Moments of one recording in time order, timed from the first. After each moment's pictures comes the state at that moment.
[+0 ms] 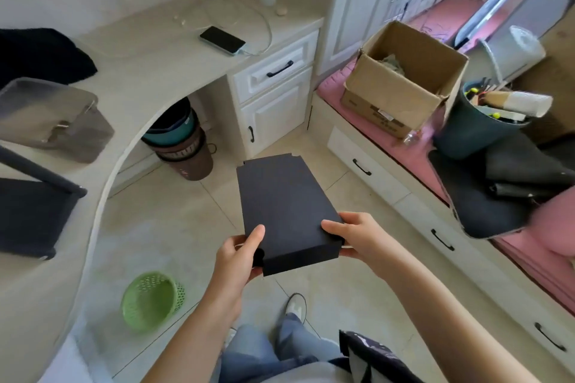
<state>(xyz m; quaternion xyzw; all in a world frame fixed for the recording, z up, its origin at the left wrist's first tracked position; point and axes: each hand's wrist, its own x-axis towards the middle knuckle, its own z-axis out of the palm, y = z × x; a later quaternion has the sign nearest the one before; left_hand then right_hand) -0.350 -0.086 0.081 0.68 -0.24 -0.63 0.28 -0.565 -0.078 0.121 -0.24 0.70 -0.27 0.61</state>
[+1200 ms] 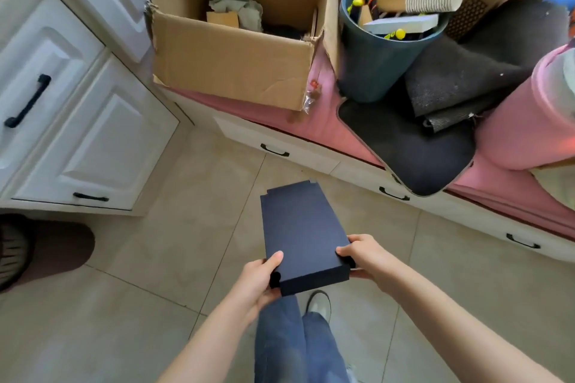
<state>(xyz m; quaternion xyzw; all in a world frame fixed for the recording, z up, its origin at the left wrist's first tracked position) -0.726 -0.234 -0.154 0.63 -0.29 -0.71 -0.08 -0.912 -0.125 -0.139 0.05 0.76 -0.26 0.59</state>
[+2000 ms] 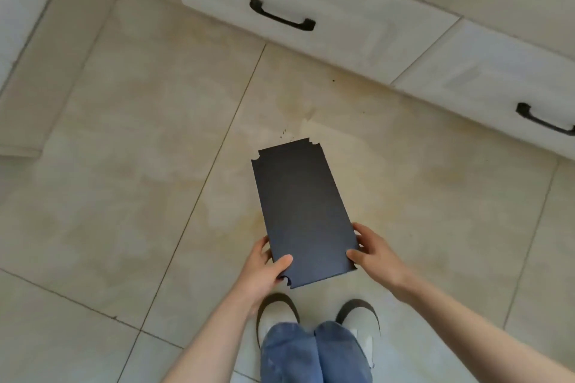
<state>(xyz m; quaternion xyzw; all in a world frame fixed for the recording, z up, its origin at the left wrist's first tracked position) -0.676 -0.199 -0.683 0.61 -0.34 -0.70 -0.11 -0.865 -0.069 -0.674 -0.06 0.75 -0.26 0.61</state>
